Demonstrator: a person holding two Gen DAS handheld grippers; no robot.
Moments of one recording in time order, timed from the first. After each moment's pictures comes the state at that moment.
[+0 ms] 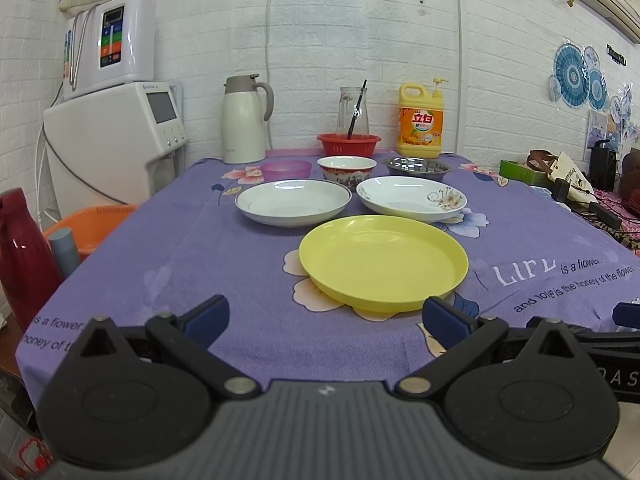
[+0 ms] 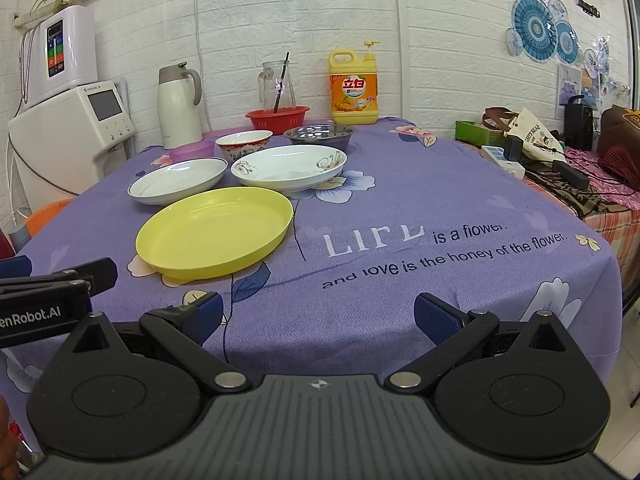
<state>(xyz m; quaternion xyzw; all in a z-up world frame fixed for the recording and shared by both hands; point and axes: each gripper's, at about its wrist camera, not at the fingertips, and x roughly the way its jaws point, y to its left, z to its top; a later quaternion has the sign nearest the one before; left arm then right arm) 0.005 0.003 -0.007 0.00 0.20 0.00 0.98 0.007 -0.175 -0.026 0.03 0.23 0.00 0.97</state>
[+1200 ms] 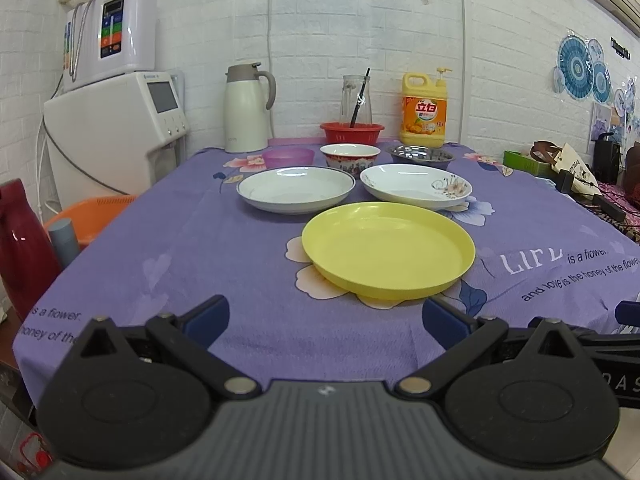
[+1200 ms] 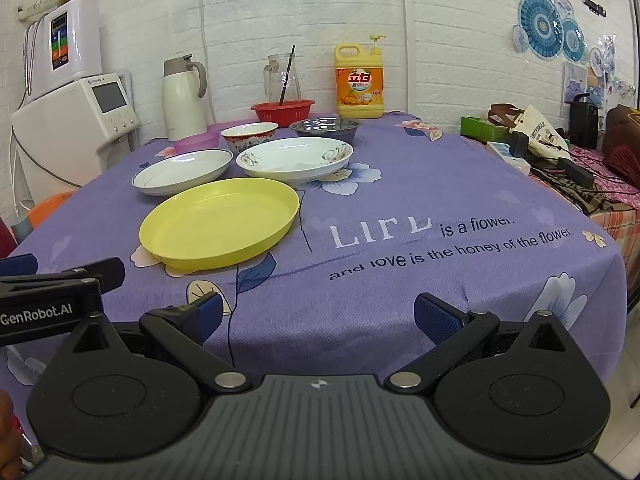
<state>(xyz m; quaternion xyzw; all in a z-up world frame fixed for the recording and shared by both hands) 0.011 0.006 -0.012 0.00 0.22 0.00 0.97 0.008 -0.171 -0.028 0.03 0.25 0.01 0.97</state>
